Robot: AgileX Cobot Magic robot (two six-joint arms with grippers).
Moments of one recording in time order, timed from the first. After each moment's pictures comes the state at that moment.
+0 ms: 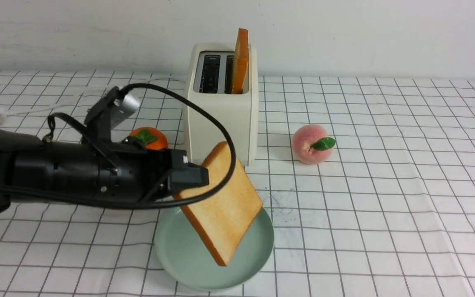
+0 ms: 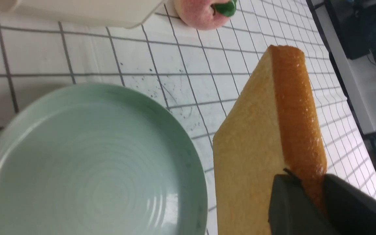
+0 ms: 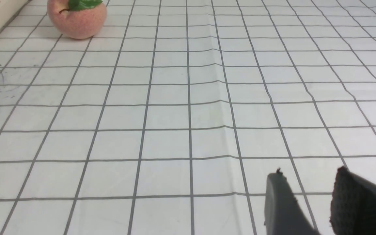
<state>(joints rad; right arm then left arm) -0.03 -0.01 0.02 -0.03 0.38 0.09 -0.21 1.48 -0.82 -1.45 0.63 0.97</state>
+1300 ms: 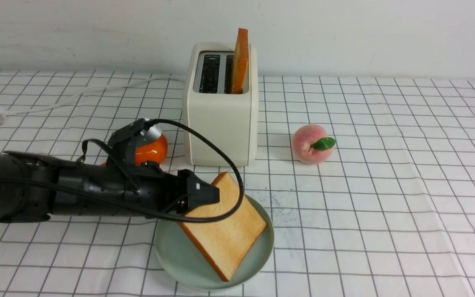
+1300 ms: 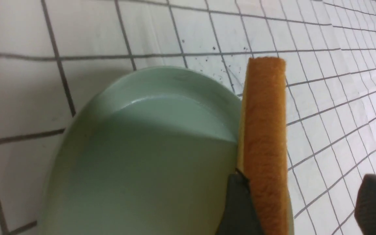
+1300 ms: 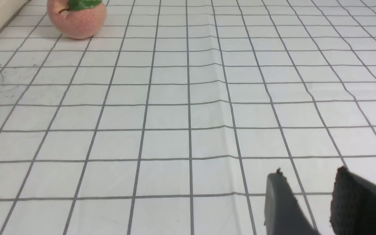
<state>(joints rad) -0.03 -0.01 0.02 -0.03 0.38 0.09 -0.23 1.64 -0.83 -1.59 0.55 1.28</state>
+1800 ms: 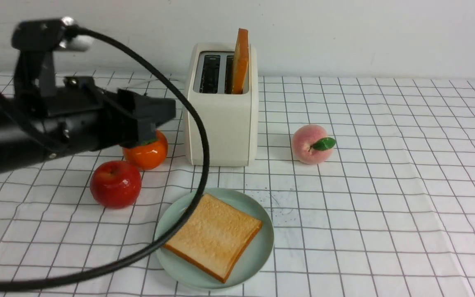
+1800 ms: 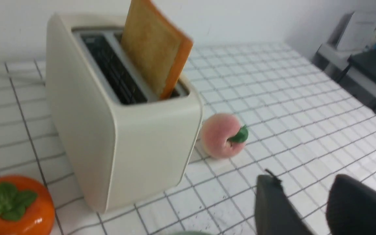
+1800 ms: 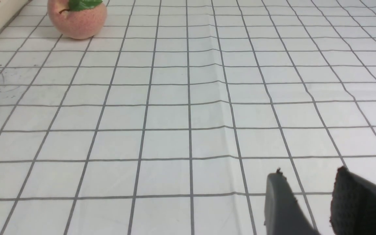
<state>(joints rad) -0.03 -0.01 0.02 -0.03 0.38 0.09 -0.23 1.14 -0.83 -1.46 0.37 1.28</state>
